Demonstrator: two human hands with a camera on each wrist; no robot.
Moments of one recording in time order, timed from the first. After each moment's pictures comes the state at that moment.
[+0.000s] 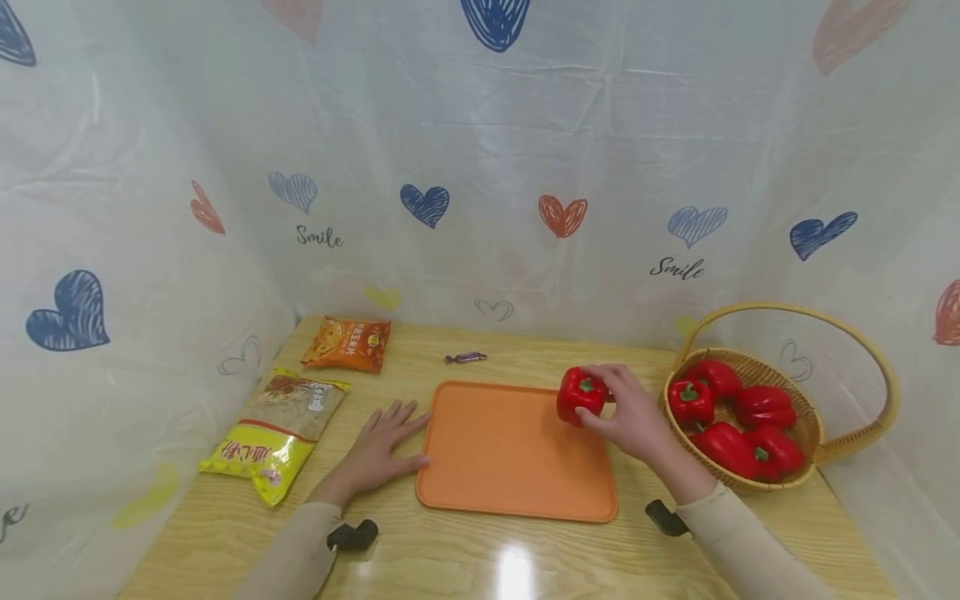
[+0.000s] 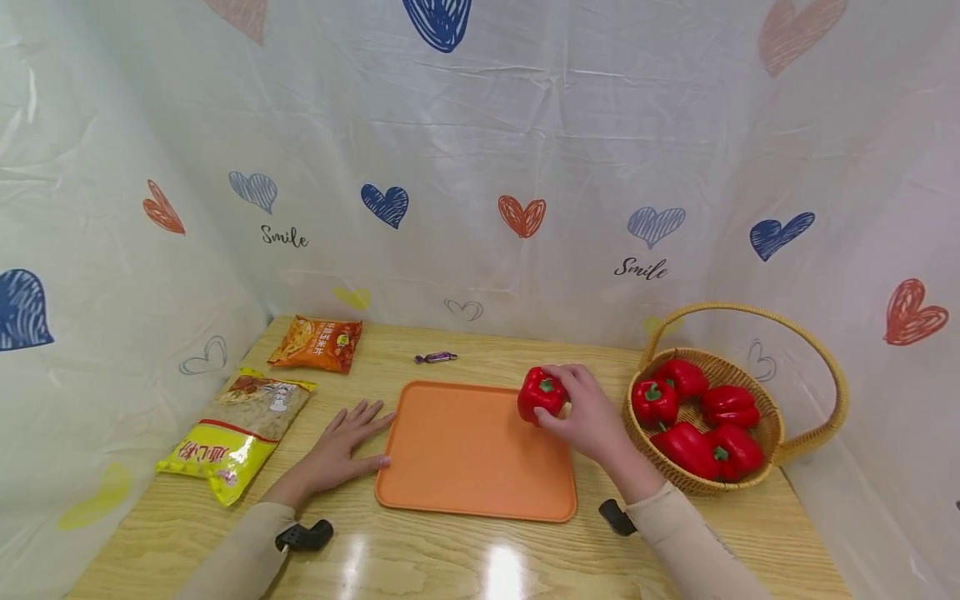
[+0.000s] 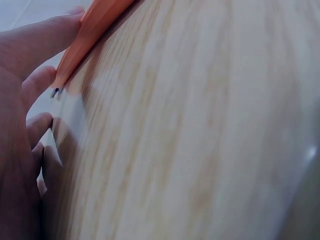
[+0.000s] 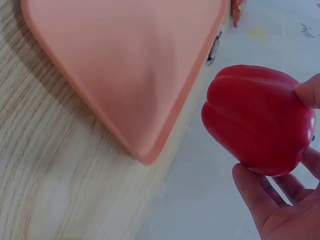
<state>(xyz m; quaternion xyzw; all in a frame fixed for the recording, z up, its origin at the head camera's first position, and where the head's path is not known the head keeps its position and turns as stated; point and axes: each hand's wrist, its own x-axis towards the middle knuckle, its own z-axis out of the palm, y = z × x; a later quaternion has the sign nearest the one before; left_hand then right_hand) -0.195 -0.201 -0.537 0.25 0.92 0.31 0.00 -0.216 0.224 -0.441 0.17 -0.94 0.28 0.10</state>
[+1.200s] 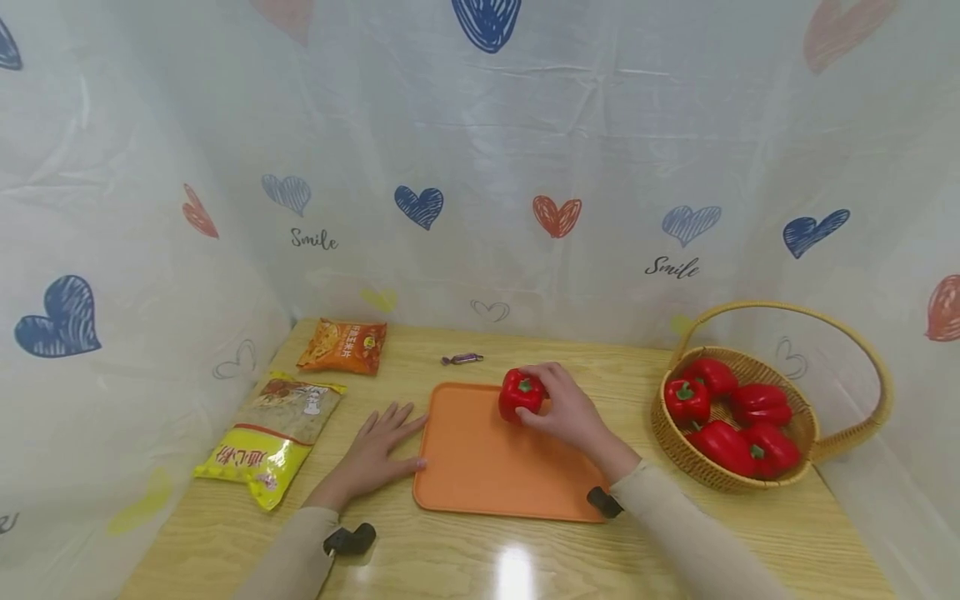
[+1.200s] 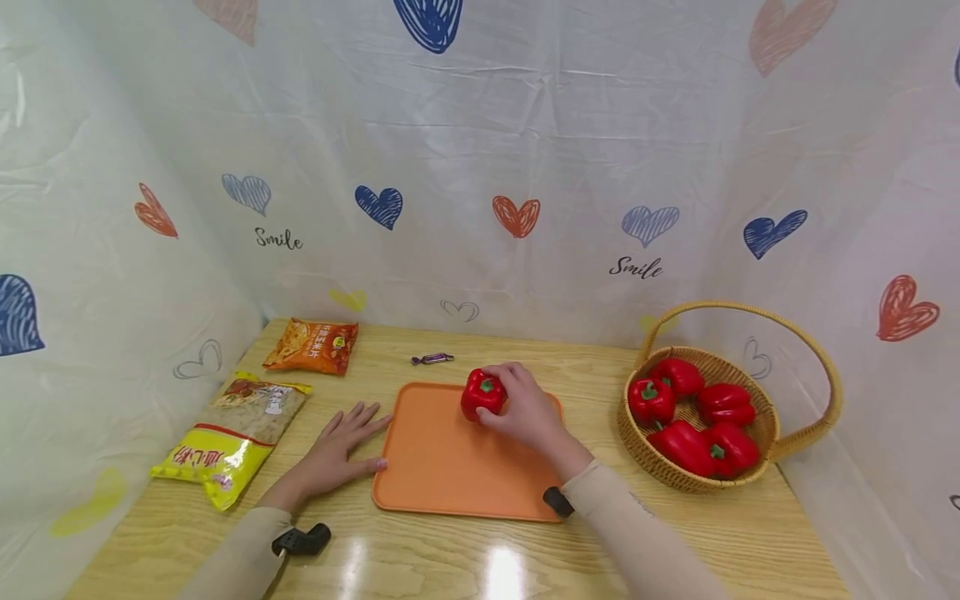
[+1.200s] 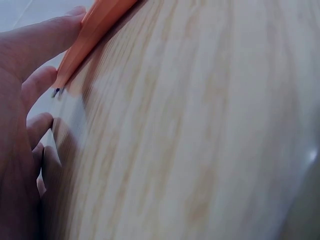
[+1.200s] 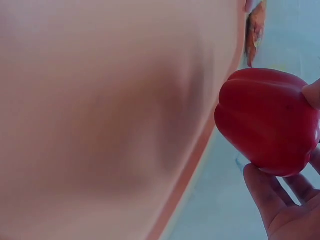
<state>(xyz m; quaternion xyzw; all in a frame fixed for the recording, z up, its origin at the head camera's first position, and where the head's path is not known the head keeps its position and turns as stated) -0.194 -0.199 -0.533 0.23 0.92 0.31 0.01 -0.236 0.149 -0.459 0.18 -0.93 0.32 0.02</state>
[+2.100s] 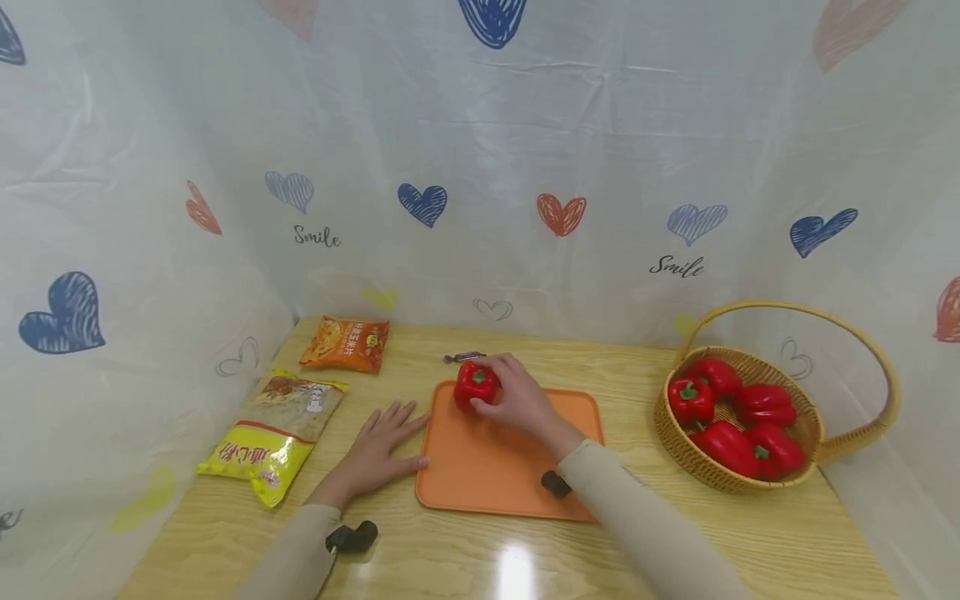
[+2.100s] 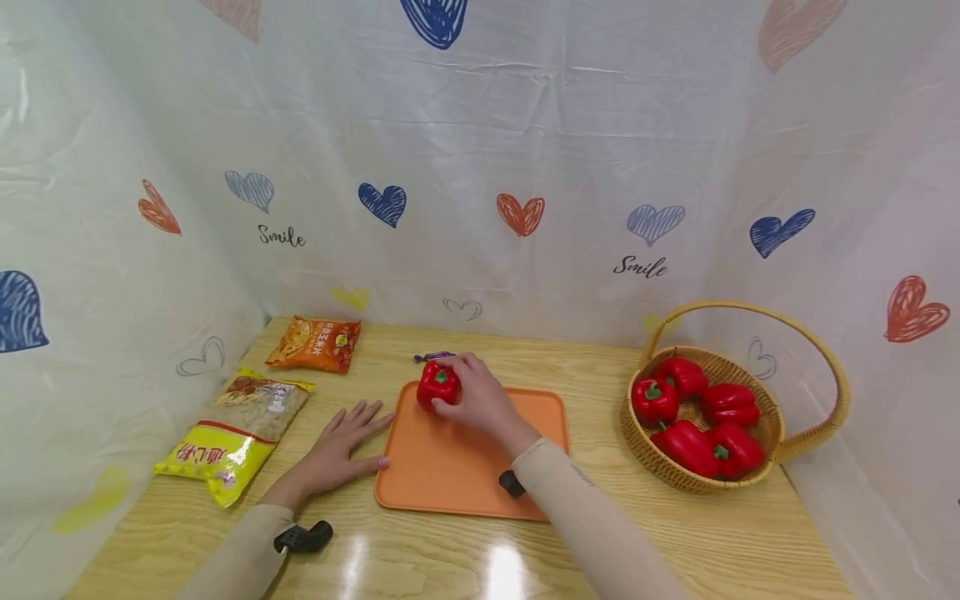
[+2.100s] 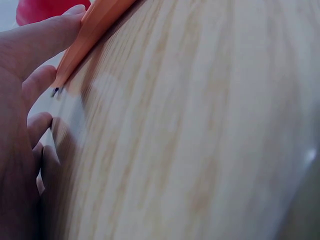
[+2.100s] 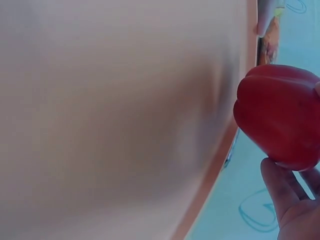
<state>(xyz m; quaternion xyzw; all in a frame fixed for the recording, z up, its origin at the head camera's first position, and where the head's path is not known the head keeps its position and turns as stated) -0.197 -0.201 -0.536 0.23 0.92 0.30 0.02 -0.263 0.083 -0.473 0.25 -0.91 0.32 0.03</state>
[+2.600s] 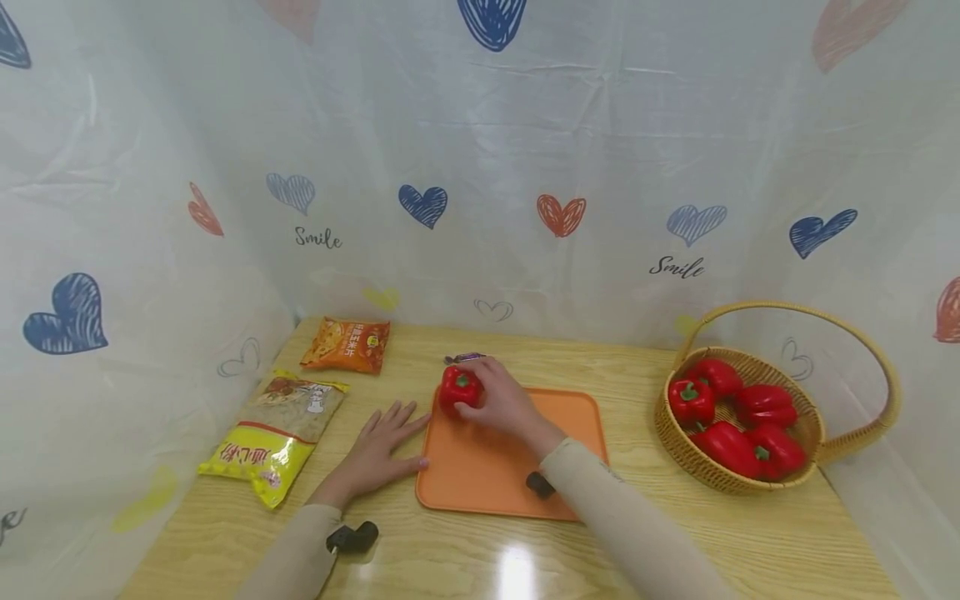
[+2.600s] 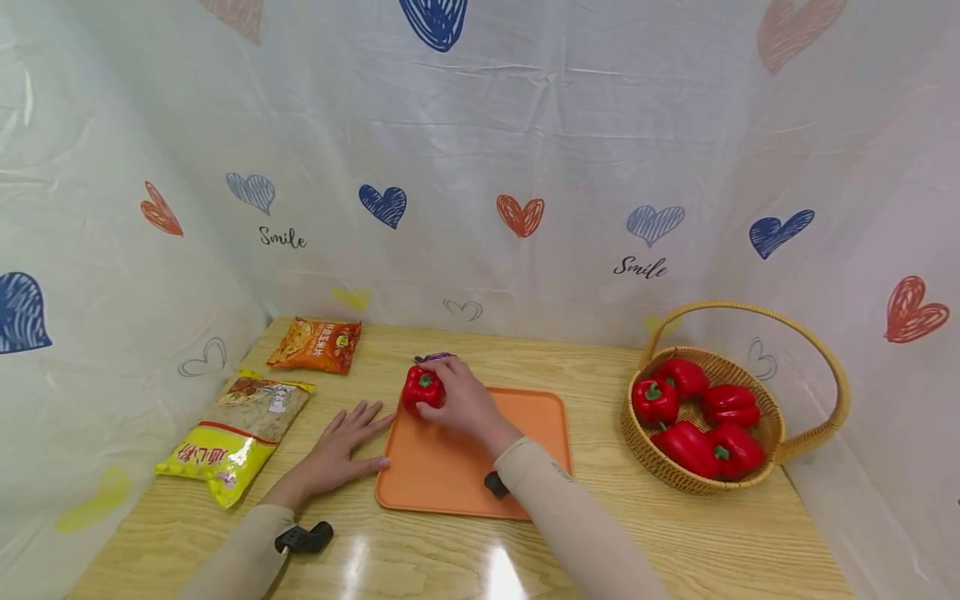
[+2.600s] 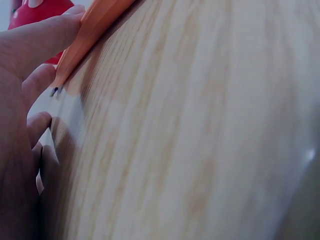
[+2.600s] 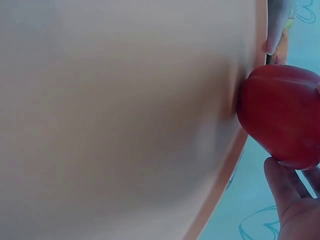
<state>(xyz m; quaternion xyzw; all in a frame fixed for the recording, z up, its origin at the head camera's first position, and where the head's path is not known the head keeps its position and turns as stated) -0.196 -0.200 -0.536 0.22 0.93 0.30 0.03 -0.265 0.060 -0.477 0.27 -0.91 0.32 0.00</state>
